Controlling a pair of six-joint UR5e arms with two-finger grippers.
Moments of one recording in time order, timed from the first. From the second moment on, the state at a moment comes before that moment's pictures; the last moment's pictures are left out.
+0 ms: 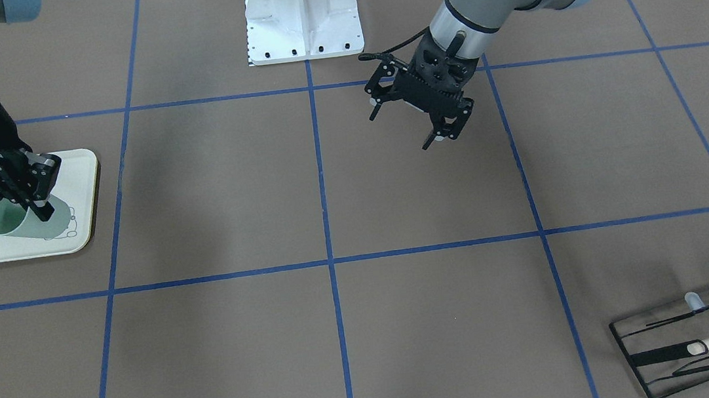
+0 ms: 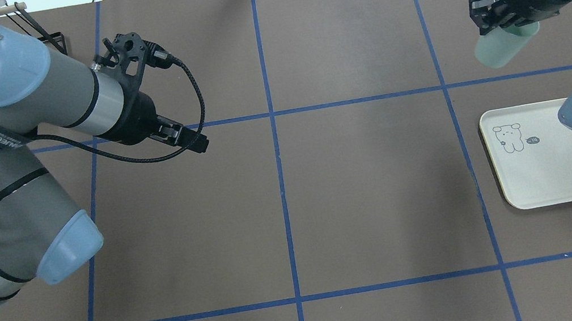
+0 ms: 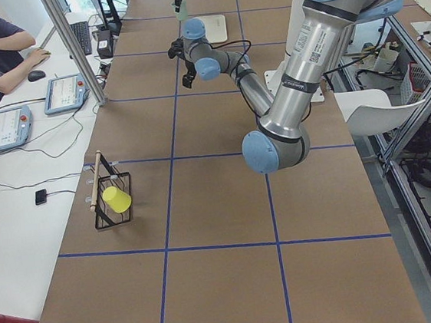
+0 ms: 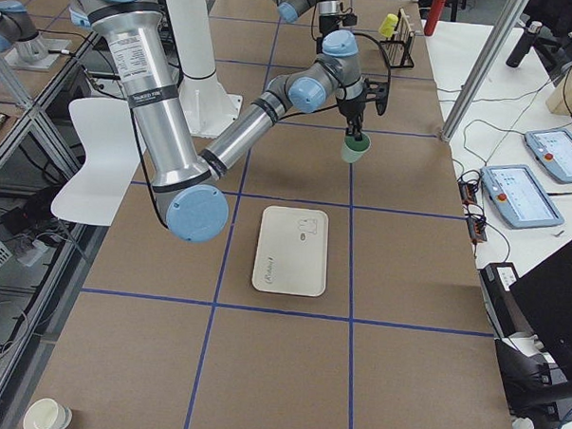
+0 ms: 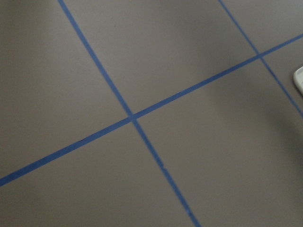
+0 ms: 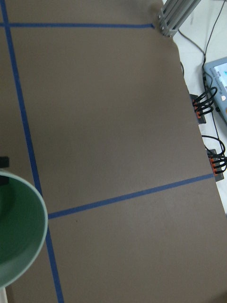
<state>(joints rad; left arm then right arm) -0.75 -2.05 -1.92 -1.72 -2.10 -0.56 0.98 -1.31 2.07 -1.64 1.94 0.96</state>
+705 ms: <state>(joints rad) -1.01 -1.59 -2.09 -1.59 -2.14 -0.22 0.98 -1.75 2.08 -1.17 1.94 0.89</state>
